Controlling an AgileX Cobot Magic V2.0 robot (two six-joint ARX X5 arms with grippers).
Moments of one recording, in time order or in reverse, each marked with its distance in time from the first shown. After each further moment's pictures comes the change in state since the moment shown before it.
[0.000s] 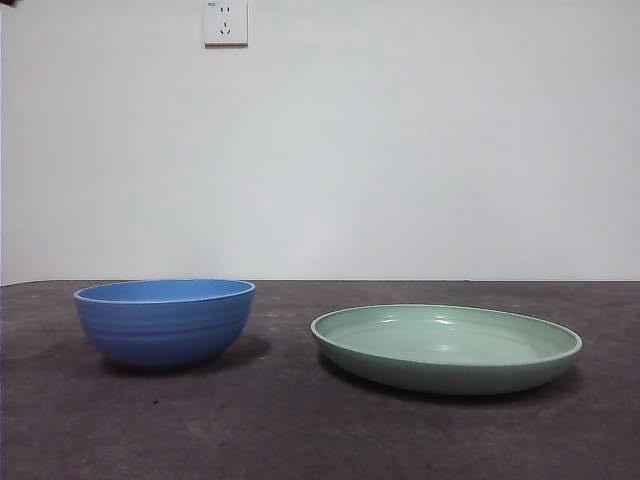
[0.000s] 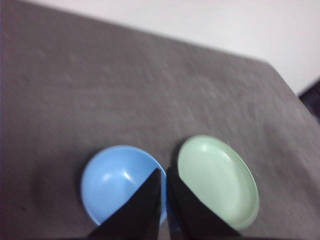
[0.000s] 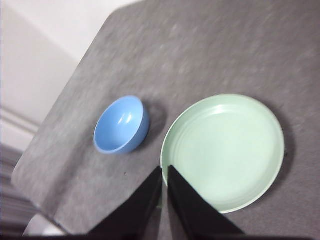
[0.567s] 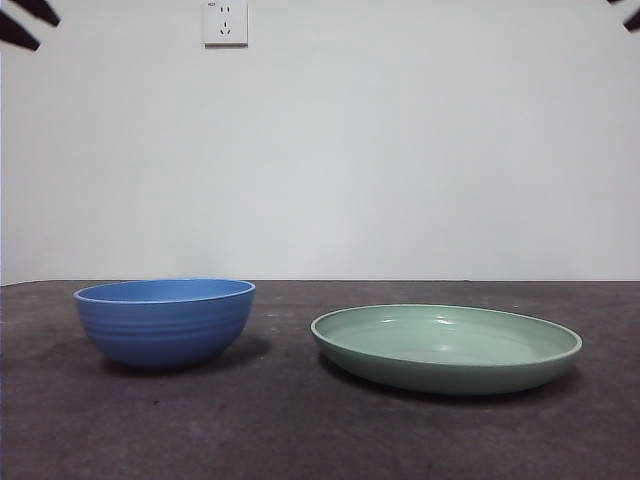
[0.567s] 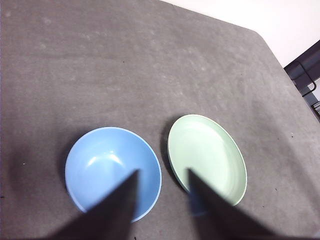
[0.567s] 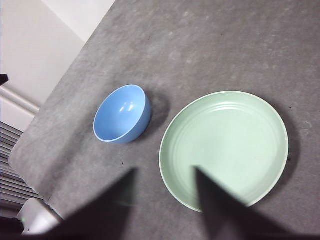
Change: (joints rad) left arm 0.000 0.095 0.018 -0.020 0.068 0.030; right arm 0.000 0.047 0.000 0.005 -0.037 -0.095
